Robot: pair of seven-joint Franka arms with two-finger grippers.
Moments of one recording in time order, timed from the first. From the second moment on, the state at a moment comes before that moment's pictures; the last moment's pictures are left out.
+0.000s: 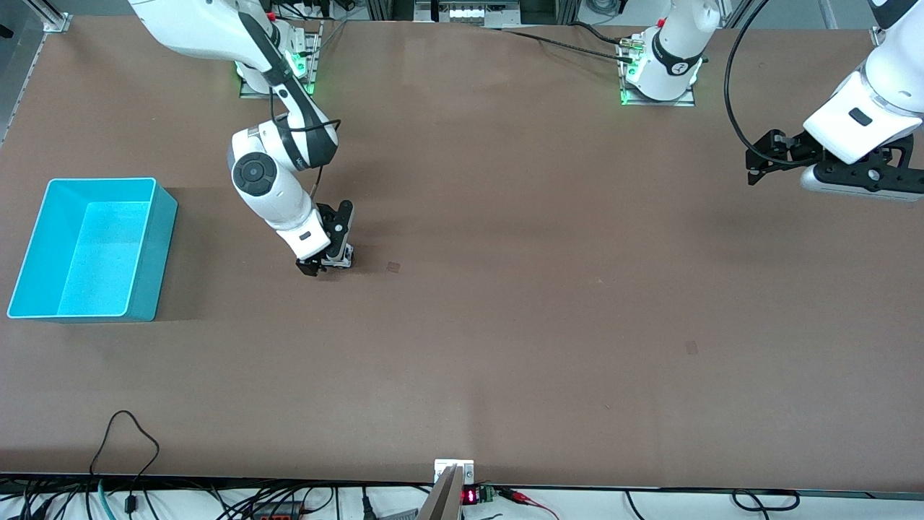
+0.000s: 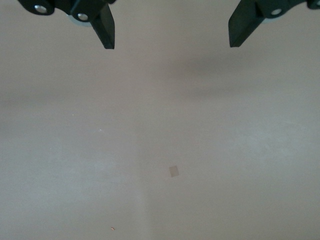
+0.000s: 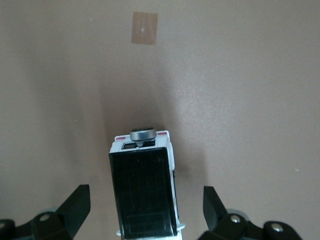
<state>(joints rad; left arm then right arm) -0.07 -0.04 -0.04 -1.68 0.05 1.64 0.02 0.34 0.40 0.05 -2.18 0.00 2.63 -1.00</state>
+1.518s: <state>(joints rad) -0.07 -0.04 -0.04 -1.68 0.05 1.64 0.02 0.00 0.19 -0.01 -1.99 -0.01 2.19 -0.77</state>
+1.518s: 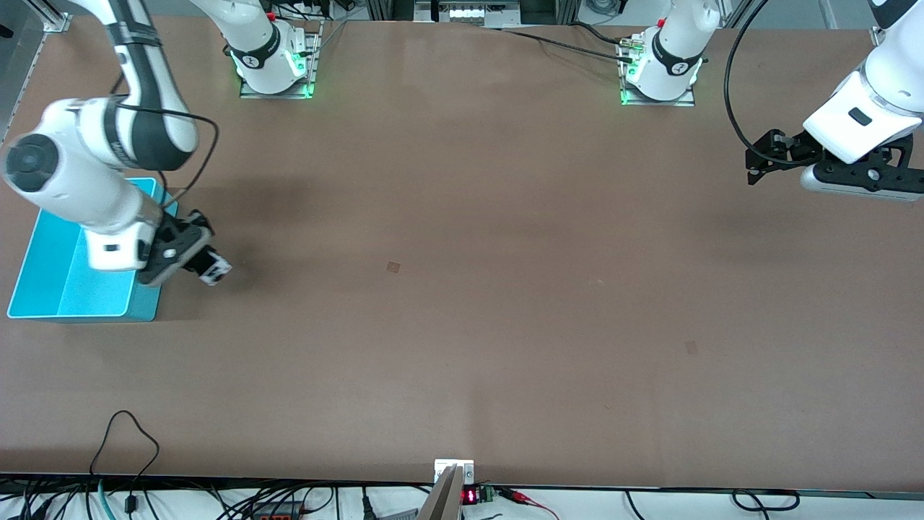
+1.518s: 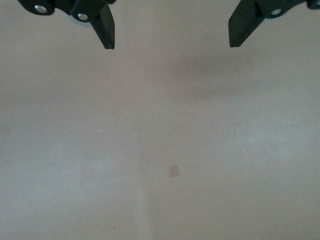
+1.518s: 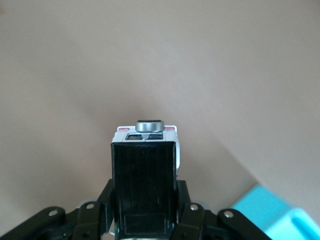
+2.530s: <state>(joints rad) -0.07 -0.04 -0.04 -1.68 0.05 1.63 0.02 -0.40 0.28 -0.04 -2.06 -0.20 2.35 -0.39</state>
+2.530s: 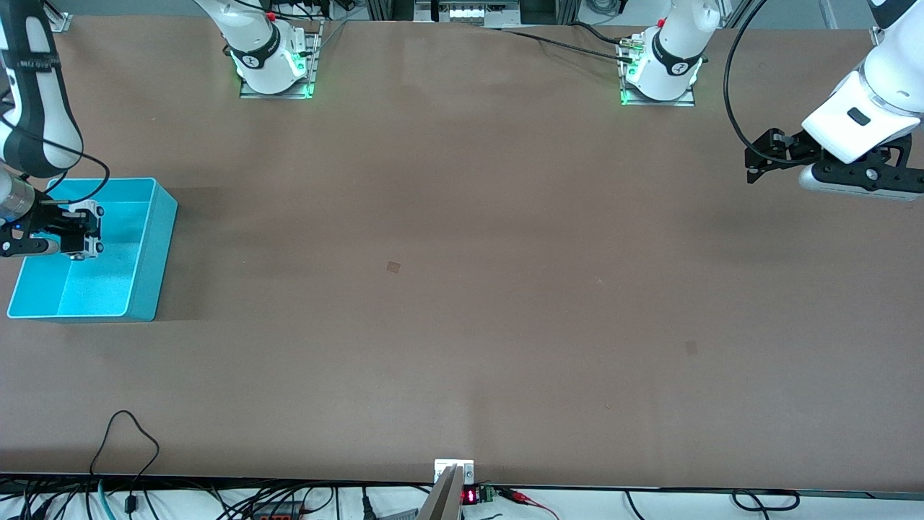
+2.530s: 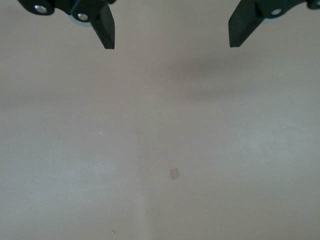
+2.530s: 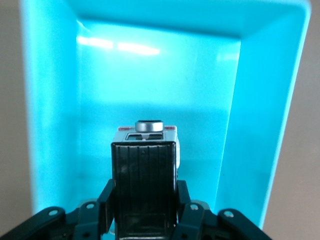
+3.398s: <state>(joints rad) -0.07 -0.04 -0.04 -1.68 0.05 1.62 0.02 -0.47 0.37 -0.04 -2.15 -0.20 2.48 -0.39</state>
